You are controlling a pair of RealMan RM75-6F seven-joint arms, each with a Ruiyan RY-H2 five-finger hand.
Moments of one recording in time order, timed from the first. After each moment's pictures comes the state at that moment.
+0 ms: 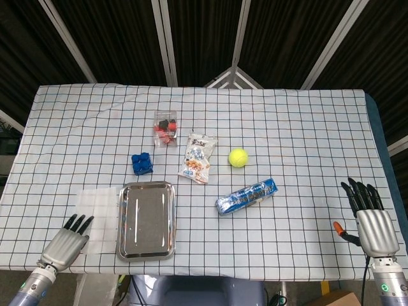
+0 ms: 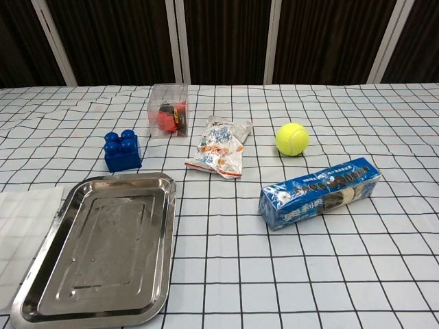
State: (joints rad) left arm -0.19 -1.23 0.14 -1.67 1.46 1.09 0.68; right arm 0.09 -1.13 0.05 -1.63 -1.54 1.48 -0.01
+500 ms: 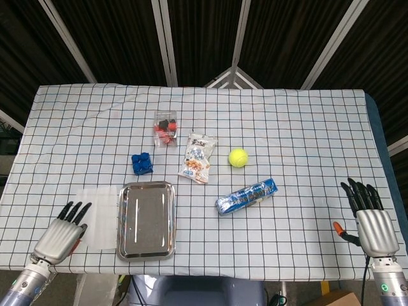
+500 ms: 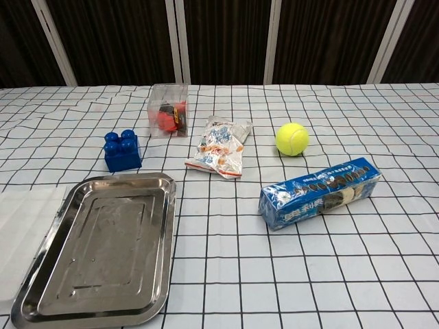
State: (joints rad) left arm -0.20 -1.13 0.10 -1.81 1.54 1.21 0.62; right arm 0.09 -1.13 0.05 -1.63 -1.54 1.48 -0.01
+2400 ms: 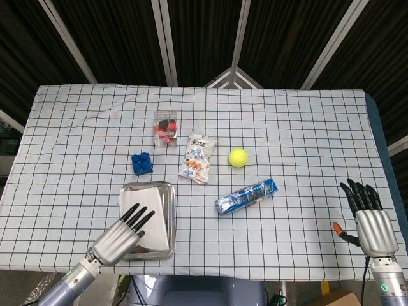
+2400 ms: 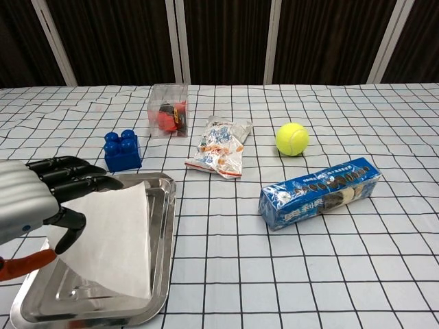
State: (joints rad) left arm -0.37 -1.33 0.11 -1.85 1.69 1.09 0.78; right arm 0.10 -1.13 0.05 -1.63 -1.54 1.47 -0.01
